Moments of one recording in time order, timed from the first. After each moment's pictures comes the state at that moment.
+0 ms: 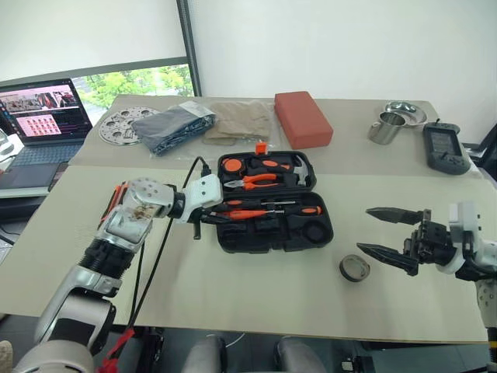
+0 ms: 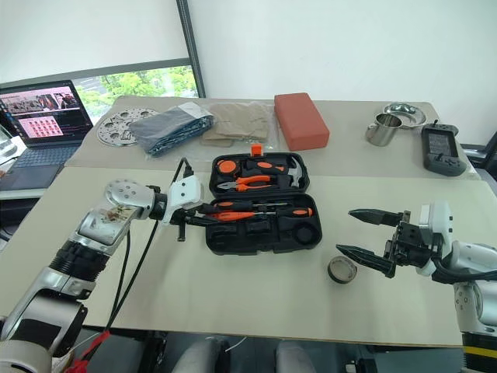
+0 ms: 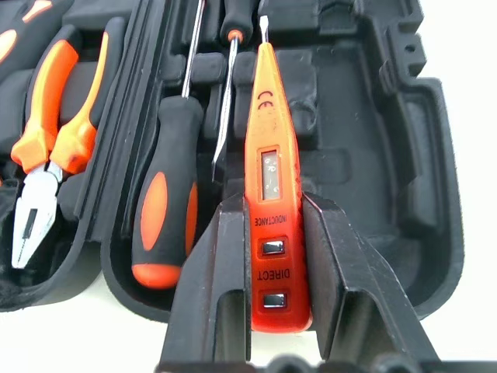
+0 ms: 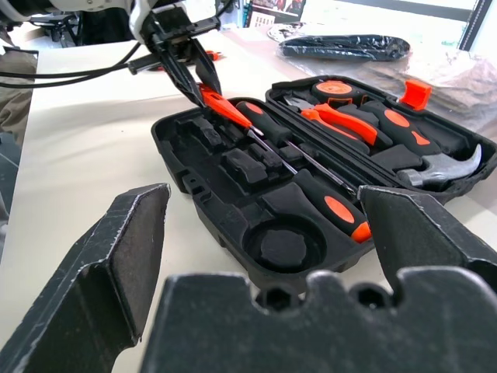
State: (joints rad) left arm -0.73 0.63 -0.33 0.24 -0.08 0.23 -1.21; right arm -0.05 -0.77 -0.37 -0.03 0.61 0.14 1.35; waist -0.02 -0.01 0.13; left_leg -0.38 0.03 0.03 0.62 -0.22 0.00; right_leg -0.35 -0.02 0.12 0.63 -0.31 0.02
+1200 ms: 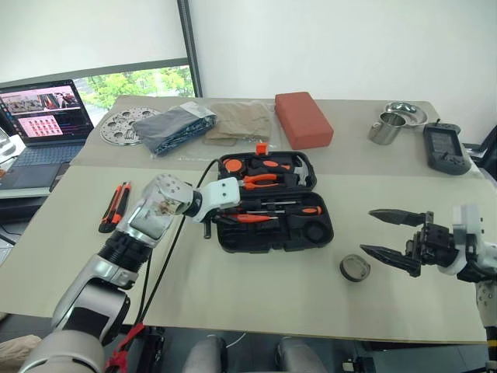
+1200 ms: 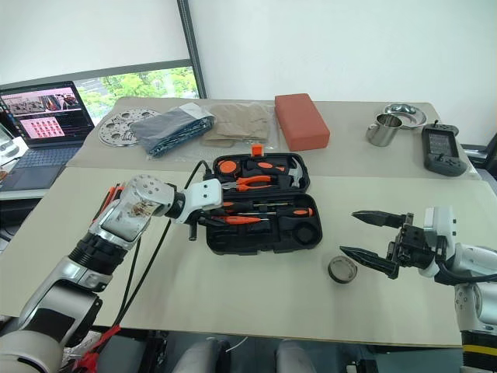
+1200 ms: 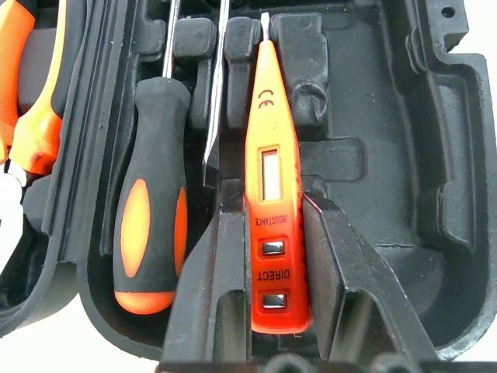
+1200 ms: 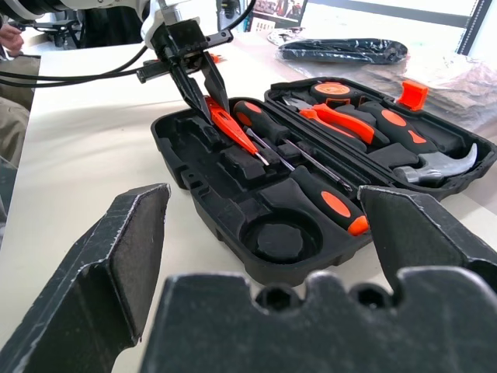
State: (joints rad) left arm -0.77 0.56 -0.41 0.18 0.06 0.42 -1.20; right arm -0.07 -0.77 -0.37 0.05 0.61 0.09 1.40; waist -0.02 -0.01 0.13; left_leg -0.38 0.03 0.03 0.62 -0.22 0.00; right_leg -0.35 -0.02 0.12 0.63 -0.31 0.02
